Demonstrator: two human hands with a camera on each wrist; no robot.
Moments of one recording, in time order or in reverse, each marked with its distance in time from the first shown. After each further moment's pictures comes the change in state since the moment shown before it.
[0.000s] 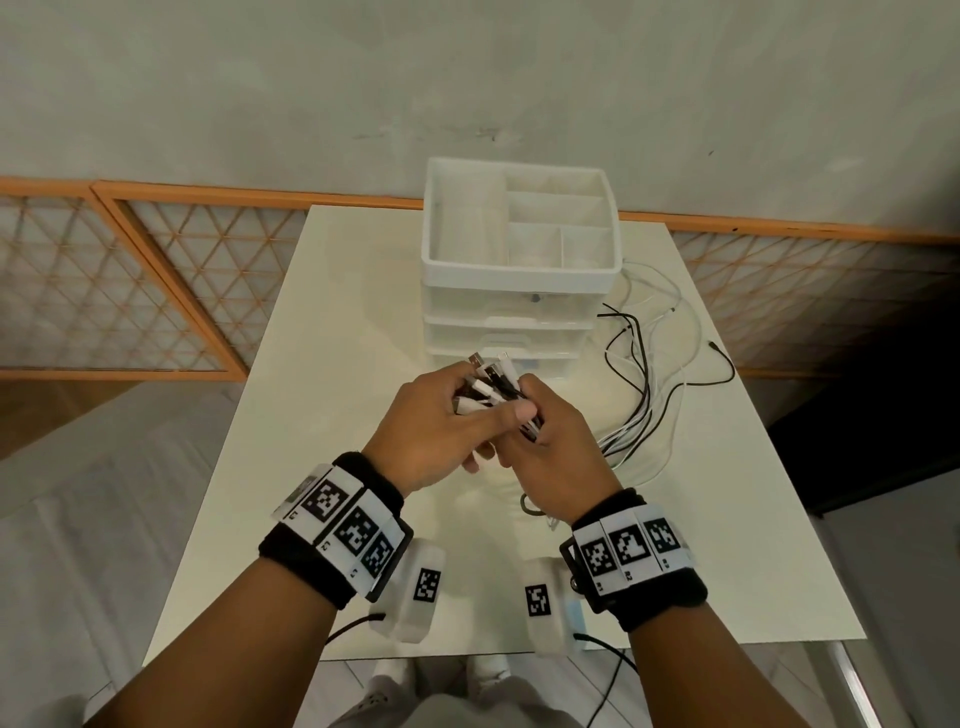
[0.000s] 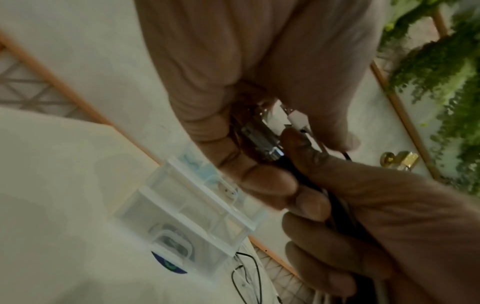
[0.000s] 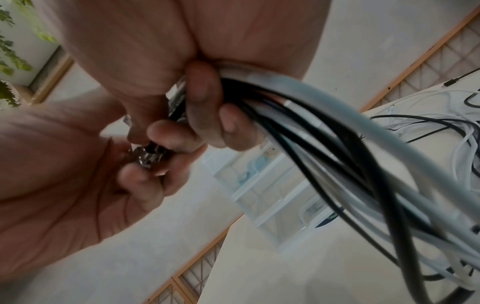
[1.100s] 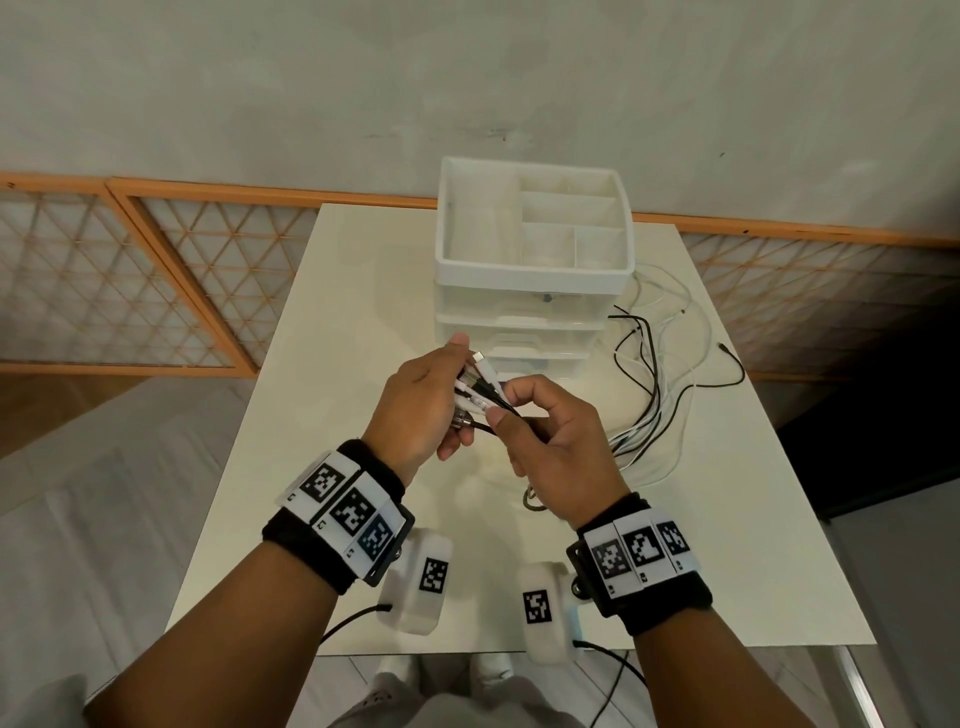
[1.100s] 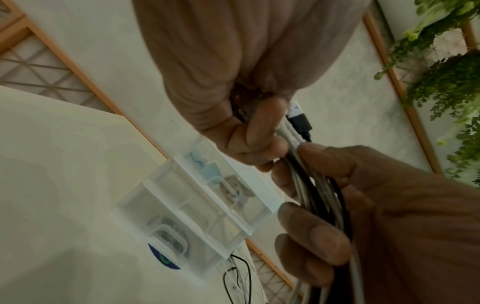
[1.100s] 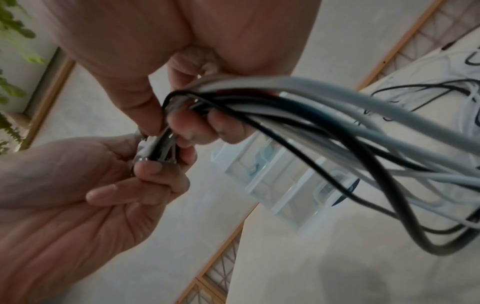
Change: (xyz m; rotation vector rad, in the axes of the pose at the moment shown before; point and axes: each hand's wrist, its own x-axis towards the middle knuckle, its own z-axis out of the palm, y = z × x) left_hand 0.008 -0.007 -0.018 -0.189 0.184 -0.115; right_hand 0.000 -0.001 0.013 0.147 0.091 -0.021
